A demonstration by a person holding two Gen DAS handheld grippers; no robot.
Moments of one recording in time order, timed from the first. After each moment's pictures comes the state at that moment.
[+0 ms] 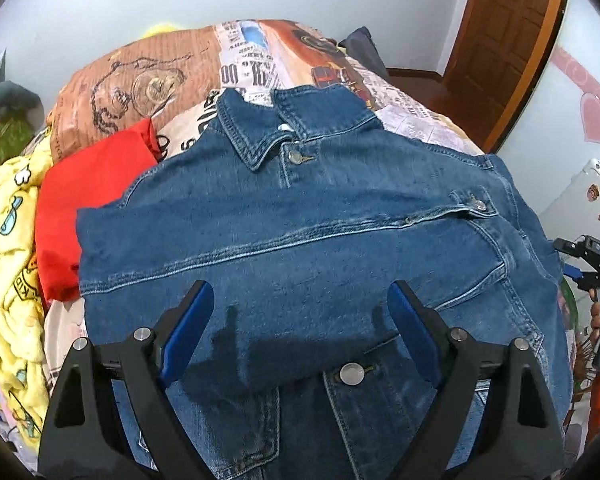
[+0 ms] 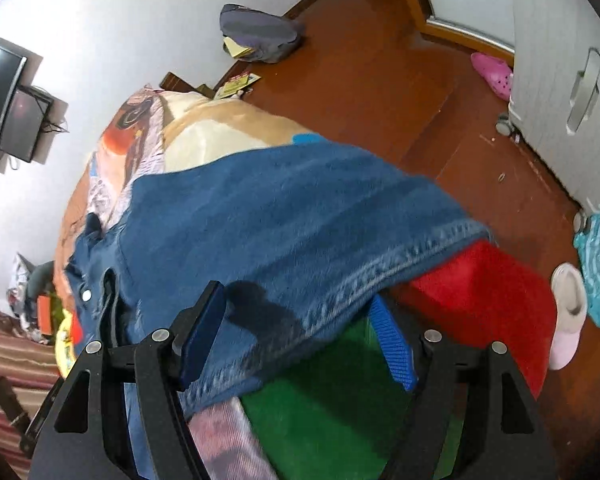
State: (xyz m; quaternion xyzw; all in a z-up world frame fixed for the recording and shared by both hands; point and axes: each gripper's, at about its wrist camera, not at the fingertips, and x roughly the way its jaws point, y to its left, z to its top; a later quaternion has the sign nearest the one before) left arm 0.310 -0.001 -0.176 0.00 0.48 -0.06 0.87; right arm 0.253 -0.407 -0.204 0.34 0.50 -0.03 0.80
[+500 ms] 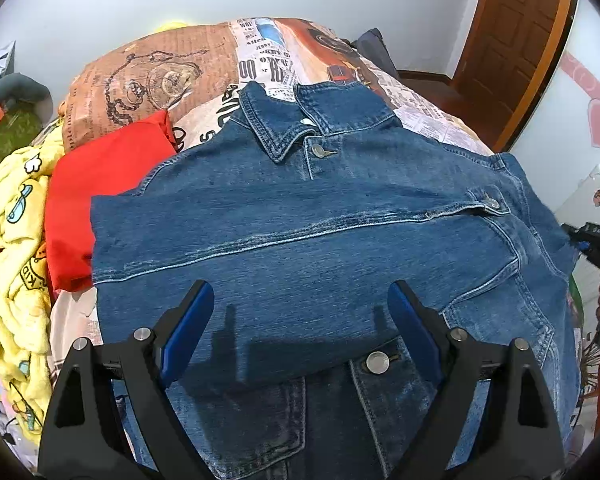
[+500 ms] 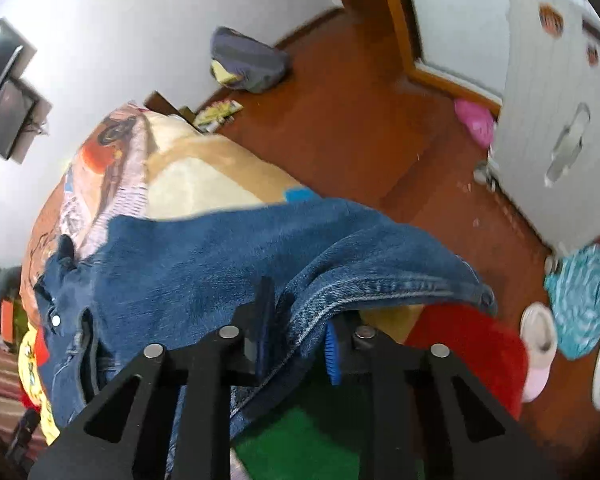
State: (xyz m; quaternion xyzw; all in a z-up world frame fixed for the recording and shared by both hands) left arm 0.304 0.015 -0.177 0.00 0.48 -0.05 0.88; right arm 0.256 -0.406 -0.167 0.27 0.46 -0.08 0.84
